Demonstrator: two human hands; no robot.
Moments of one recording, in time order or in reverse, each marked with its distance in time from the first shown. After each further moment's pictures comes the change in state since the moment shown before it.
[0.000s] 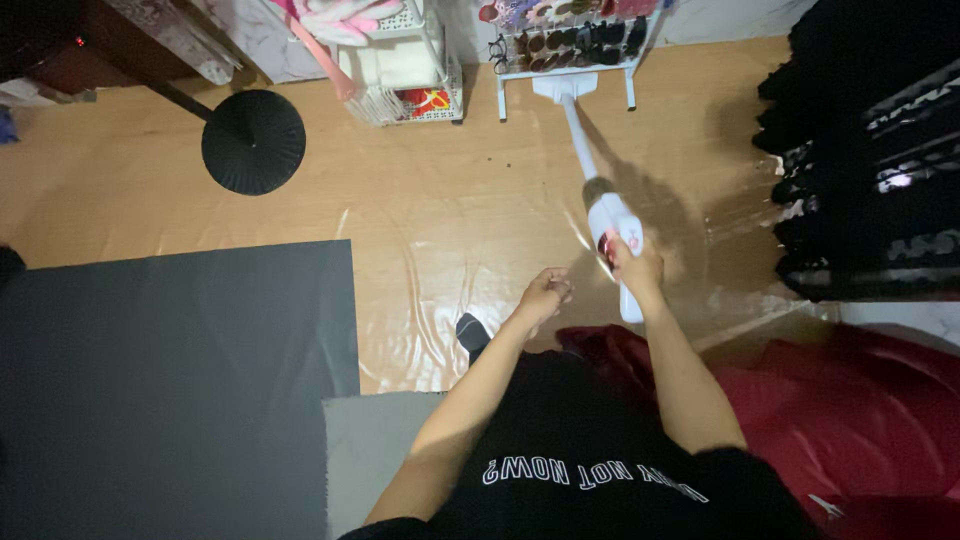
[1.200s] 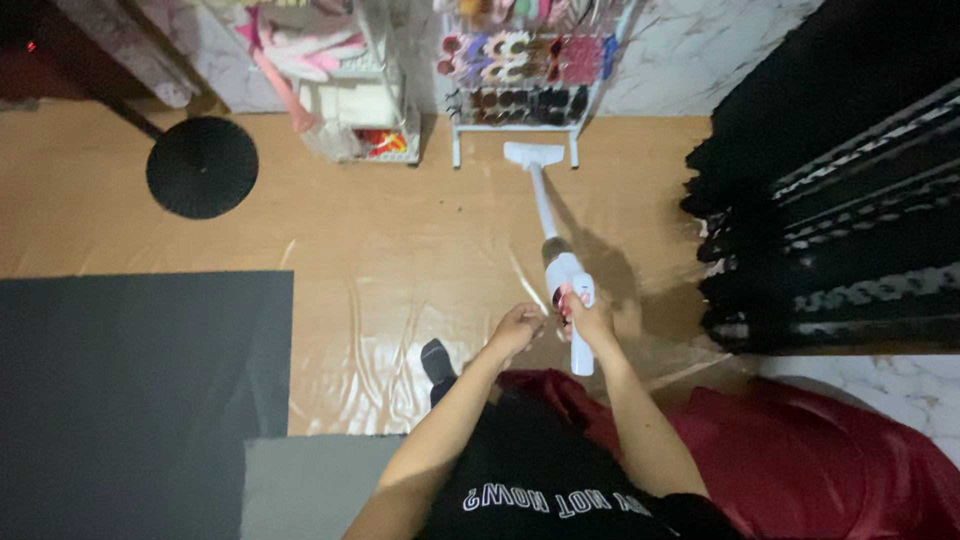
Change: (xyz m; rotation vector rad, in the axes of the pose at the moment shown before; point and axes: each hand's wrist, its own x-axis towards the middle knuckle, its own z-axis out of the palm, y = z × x) left_hand 0.048 -0.020 0.094 -0.028 0.022 0.031; right_hand 0.015 0.047 -0.062 0.151 -0.222 0.223
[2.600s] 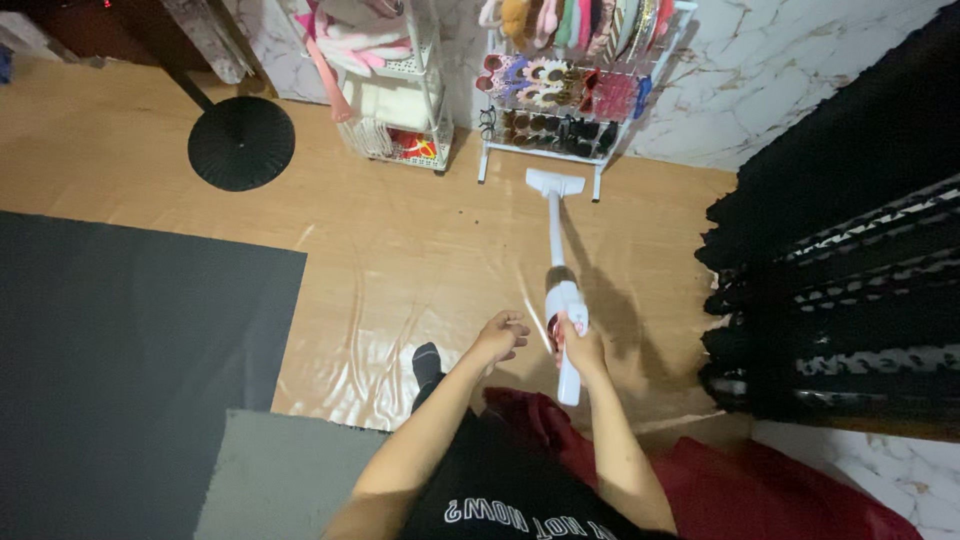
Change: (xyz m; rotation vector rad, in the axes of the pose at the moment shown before) left_hand -0.030 0.023 -0.002 -0.061 0.110 -0.052; right_hand -0.036 -0.010 -0.014 0.055 -0.118 0.024
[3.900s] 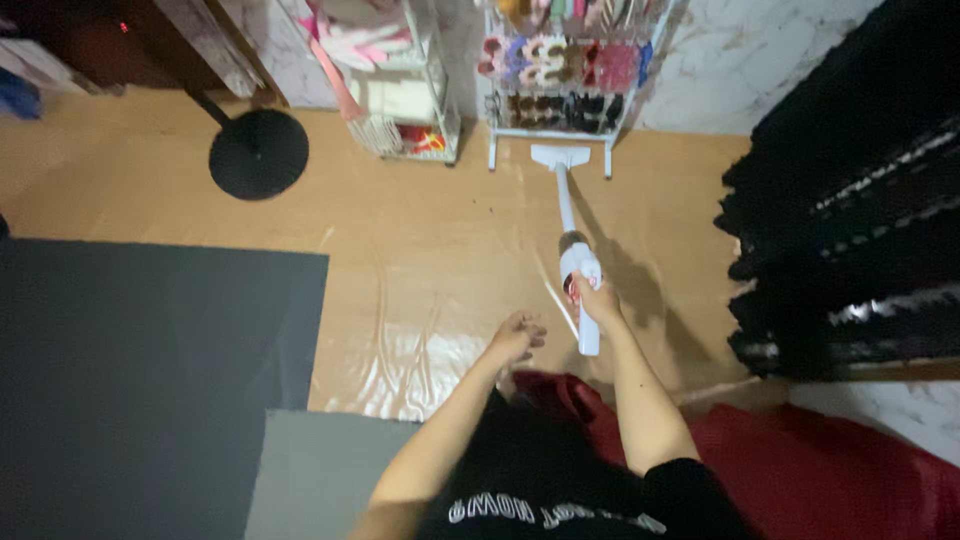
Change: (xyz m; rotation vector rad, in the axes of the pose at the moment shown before) left_hand -0.048 -0.043 -0.009 0.031 -0.031 0.000; right_hand 0.045 0.024 0.013 -0.039 -0.025 -0.026
